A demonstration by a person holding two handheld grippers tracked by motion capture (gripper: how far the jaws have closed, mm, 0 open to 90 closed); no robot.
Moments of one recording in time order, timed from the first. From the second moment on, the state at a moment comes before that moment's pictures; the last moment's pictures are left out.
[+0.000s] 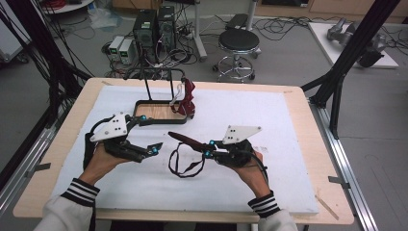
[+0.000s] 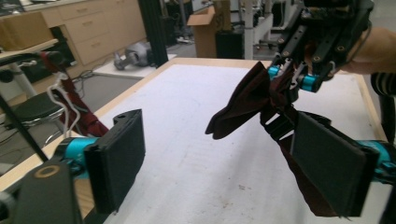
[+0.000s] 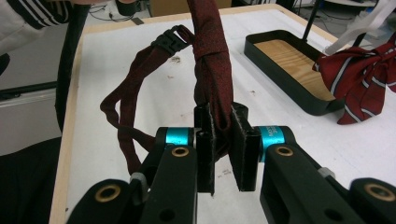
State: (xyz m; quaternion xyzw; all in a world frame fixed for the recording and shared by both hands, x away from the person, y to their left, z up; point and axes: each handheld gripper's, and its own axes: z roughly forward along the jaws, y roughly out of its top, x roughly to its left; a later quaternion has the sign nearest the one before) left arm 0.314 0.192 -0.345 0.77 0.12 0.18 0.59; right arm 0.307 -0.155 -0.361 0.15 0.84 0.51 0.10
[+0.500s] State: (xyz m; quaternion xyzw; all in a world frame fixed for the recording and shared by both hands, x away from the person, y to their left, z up) left arm 0.324 0.172 -0.346 0.80 0.08 0.14 0.58; right arm 0.307 -0.151 -0.359 0.14 0.84 0.51 0.09
